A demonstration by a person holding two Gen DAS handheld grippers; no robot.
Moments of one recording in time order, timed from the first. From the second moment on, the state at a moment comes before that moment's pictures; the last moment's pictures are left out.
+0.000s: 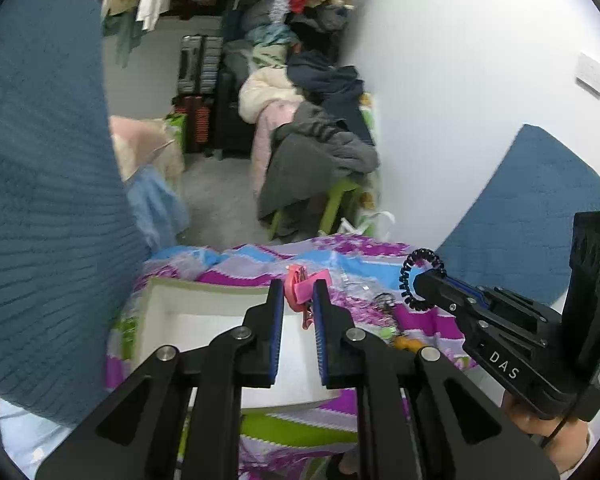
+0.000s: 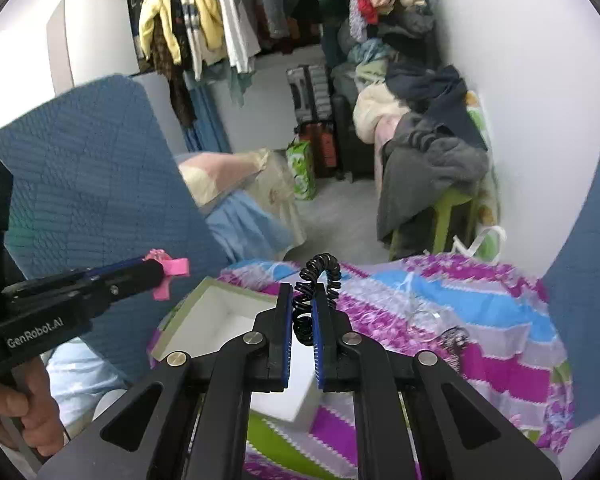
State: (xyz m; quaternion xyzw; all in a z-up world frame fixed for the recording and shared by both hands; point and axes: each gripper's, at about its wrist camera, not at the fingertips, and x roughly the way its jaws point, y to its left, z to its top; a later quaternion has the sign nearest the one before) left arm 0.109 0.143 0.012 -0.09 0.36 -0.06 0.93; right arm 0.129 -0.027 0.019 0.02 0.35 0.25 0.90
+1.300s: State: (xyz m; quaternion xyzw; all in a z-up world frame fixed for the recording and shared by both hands) left arm 0.123 0.222 -0.093 -0.14 0.45 -0.01 0.88; right arm 0.147 0.047 -0.092 -0.02 0.49 0.26 0.83
